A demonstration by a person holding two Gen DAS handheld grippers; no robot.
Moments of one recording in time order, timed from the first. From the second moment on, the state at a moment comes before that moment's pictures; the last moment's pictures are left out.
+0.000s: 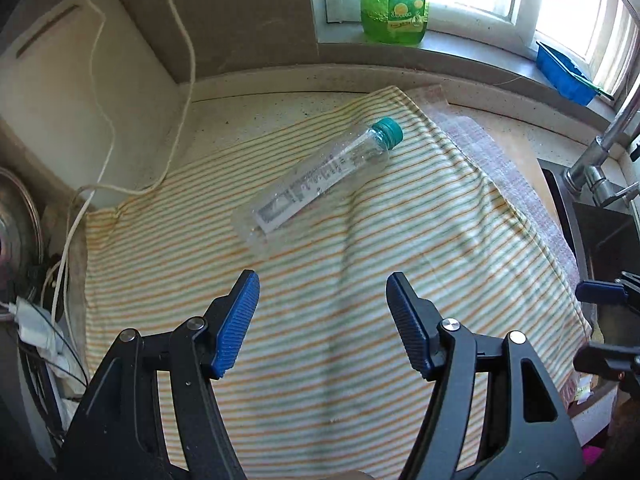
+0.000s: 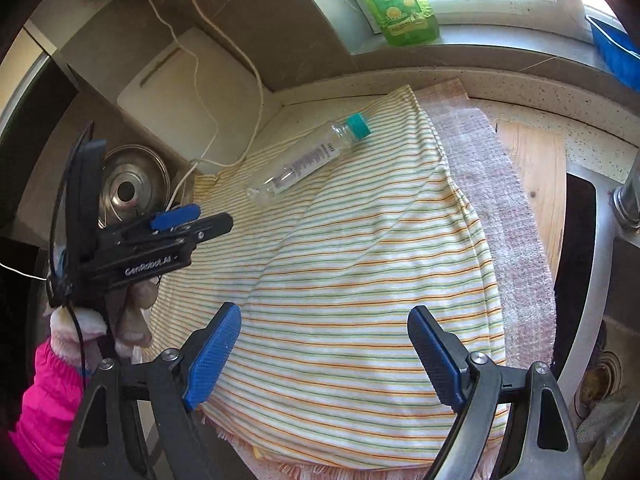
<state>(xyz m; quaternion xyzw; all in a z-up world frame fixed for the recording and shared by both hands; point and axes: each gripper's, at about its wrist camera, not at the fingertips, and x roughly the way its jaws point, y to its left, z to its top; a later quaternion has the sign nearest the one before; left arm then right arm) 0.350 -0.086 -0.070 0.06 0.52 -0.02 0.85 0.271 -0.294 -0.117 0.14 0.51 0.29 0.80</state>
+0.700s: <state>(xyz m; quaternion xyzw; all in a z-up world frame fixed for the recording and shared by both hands) 0.463 -0.106 -0.137 0.22 0.60 -0.03 0.77 0.333 -0.303 -0.127 0.18 0.51 0.27 0.79</state>
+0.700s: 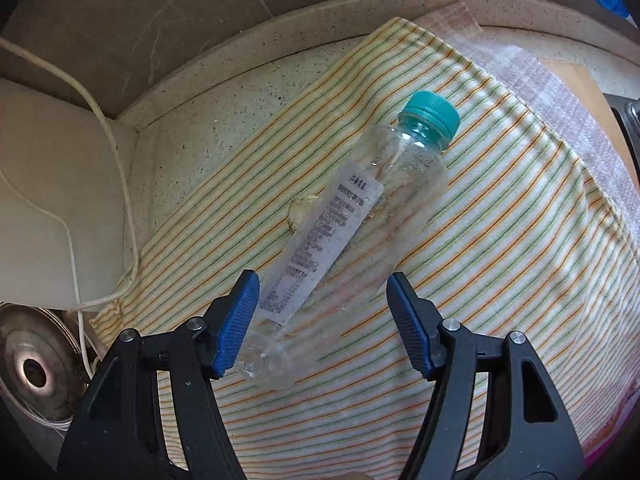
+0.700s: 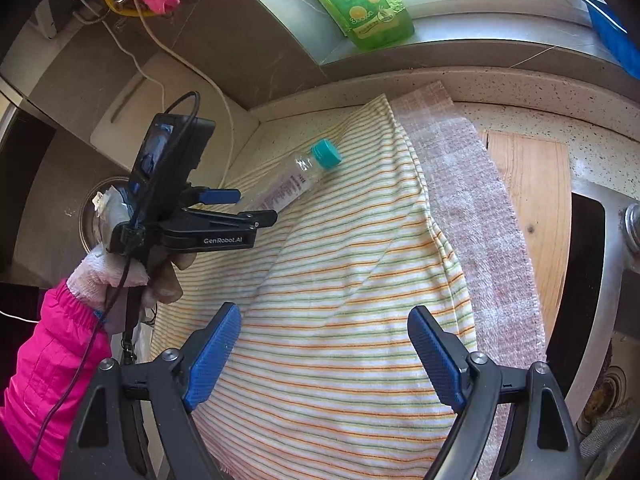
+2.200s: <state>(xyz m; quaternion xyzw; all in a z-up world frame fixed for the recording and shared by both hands) 0.377 0.077 -0.155 -0.12 0.57 0.09 0.81 0.443 -0.125 -0.148 0.00 0.51 0.35 0.78</state>
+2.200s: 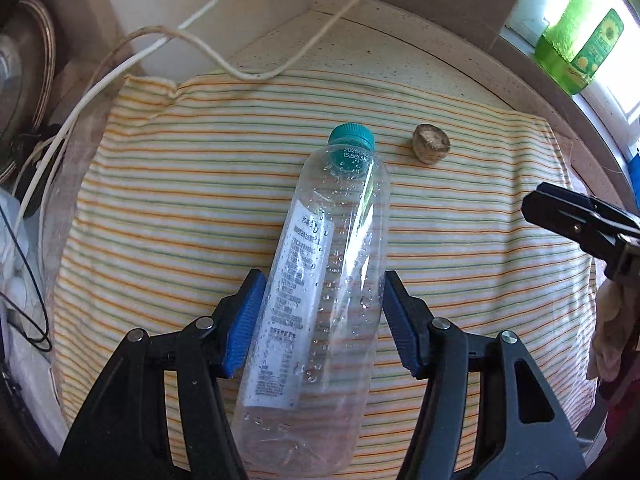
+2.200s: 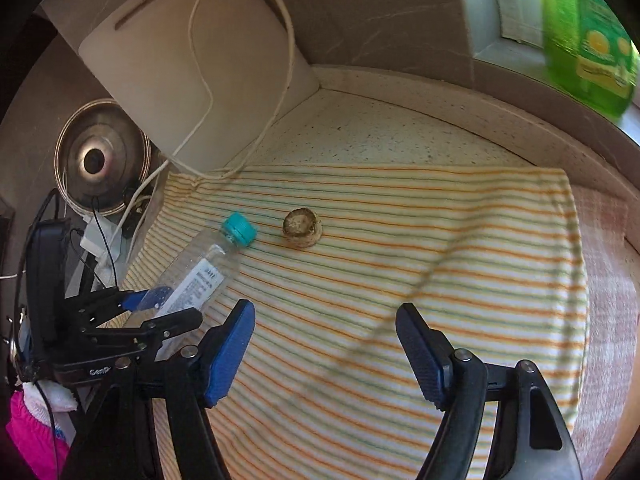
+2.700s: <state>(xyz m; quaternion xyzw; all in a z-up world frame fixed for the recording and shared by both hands) 0.380 0.087 -0.174 -0.16 0.56 0.12 0.80 0.478 -0.044 -0.176 -0.11 0.52 0.36 0.77</state>
